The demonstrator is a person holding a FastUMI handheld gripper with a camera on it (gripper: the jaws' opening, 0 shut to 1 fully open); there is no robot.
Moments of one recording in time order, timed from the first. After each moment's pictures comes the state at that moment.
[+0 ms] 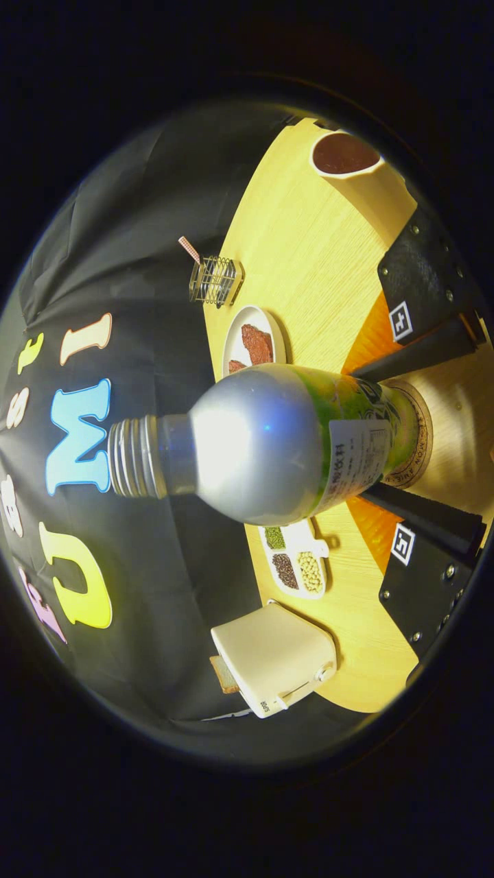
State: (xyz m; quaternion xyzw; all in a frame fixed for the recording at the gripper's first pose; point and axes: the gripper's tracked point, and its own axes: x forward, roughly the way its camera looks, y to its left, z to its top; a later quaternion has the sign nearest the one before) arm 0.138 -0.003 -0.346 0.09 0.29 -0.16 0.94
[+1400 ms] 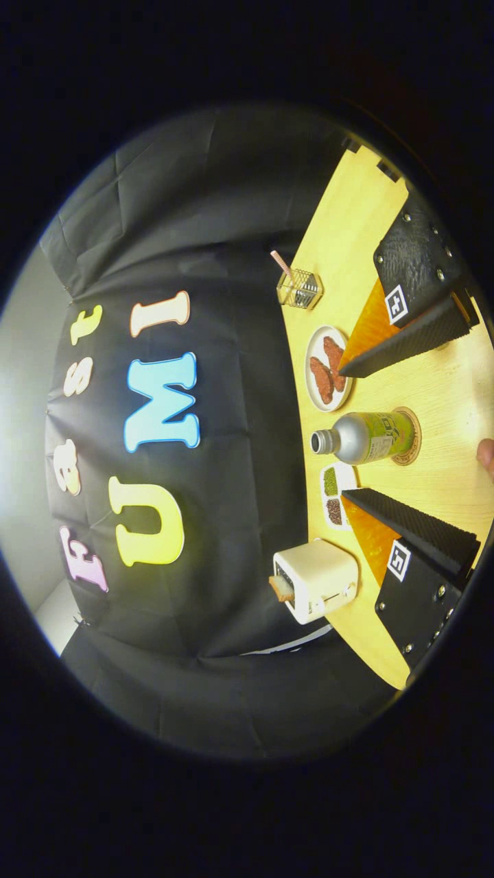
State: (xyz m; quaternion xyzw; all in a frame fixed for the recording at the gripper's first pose) arm 0.055 -0.003 -0.164 0.04 0.16 -0.07 0.98
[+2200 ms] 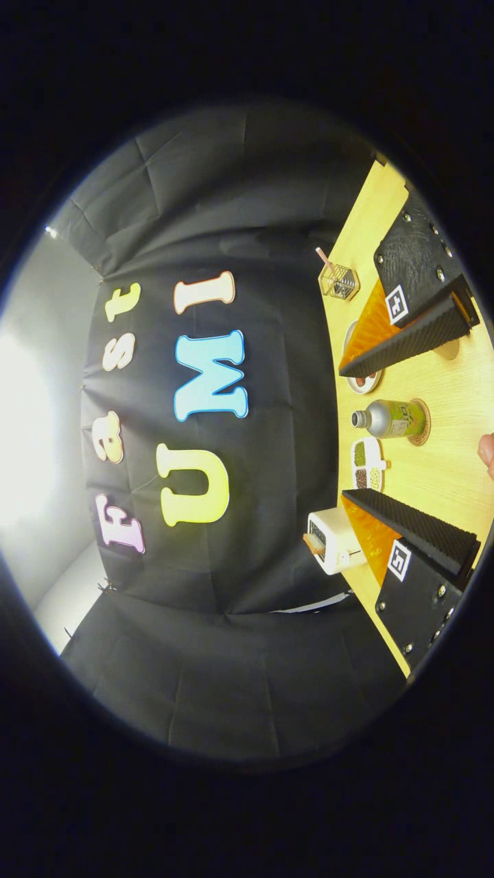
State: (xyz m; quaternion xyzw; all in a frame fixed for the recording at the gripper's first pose) arm 0.008 0.011 -0.081 0.03 0.09 -0.01 1.00
